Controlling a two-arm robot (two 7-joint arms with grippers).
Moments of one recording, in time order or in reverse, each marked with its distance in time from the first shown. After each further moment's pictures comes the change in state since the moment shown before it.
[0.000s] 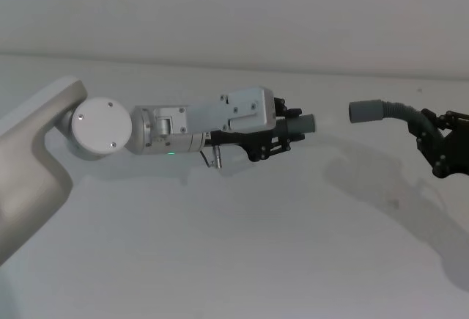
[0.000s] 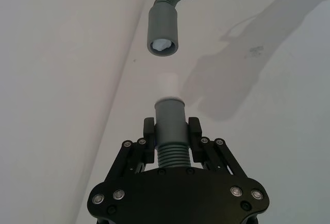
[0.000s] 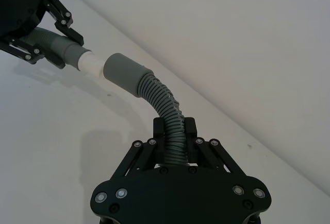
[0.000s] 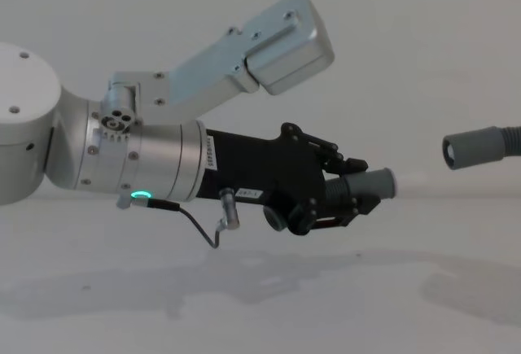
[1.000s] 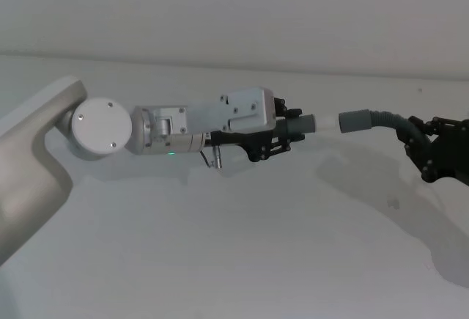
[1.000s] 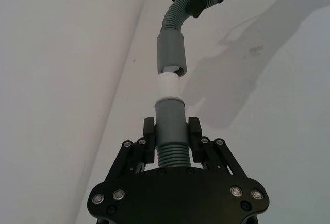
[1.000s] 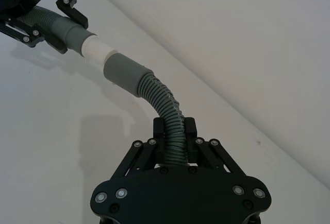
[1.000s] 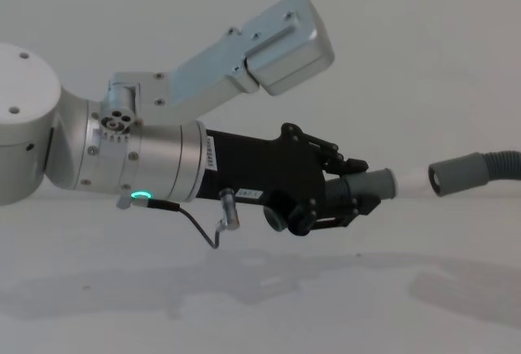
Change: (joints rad) left arm 0.000 0.000 0.001 0.000 0.000 -0.002 -0.001; right arm 0.043 -0.006 -0.053 0.023 -0.054 0.043 0.005
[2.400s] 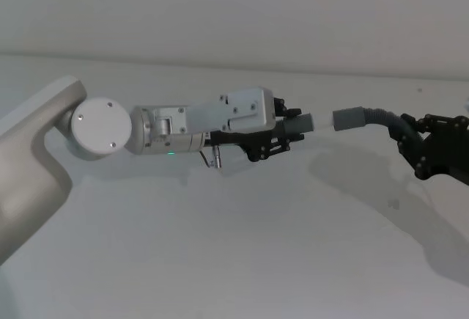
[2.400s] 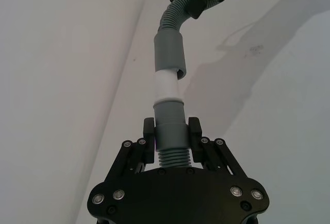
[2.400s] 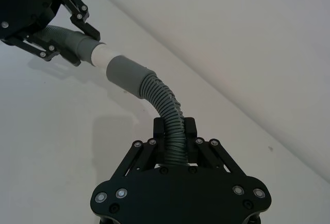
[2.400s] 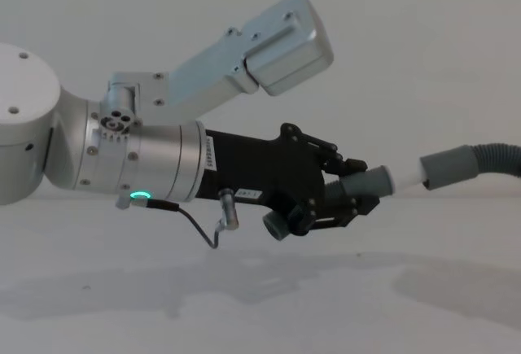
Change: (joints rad) left arm 0.000 0.001 0.000 0.000 0.000 0.000 0.000; right arm 0.025 0.015 -0.025 -0.014 0.053 0.034 0.013
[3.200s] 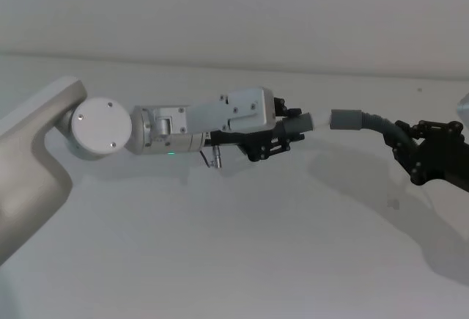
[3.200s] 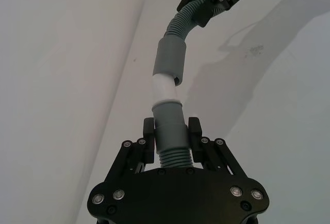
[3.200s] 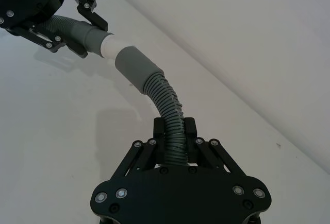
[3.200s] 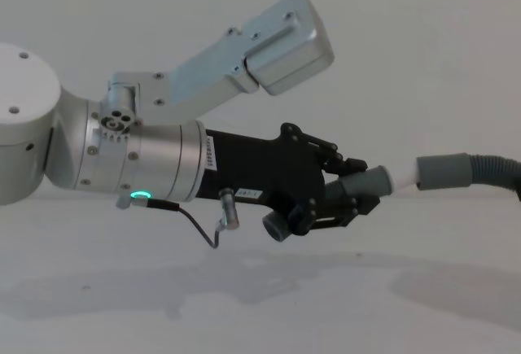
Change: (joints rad) left arm 0.000 -0.001 0.000 0.000 0.000 0.000 0.000; right arm 0.012 0.011 -0.026 0.004 -0.003 0.023 0.008
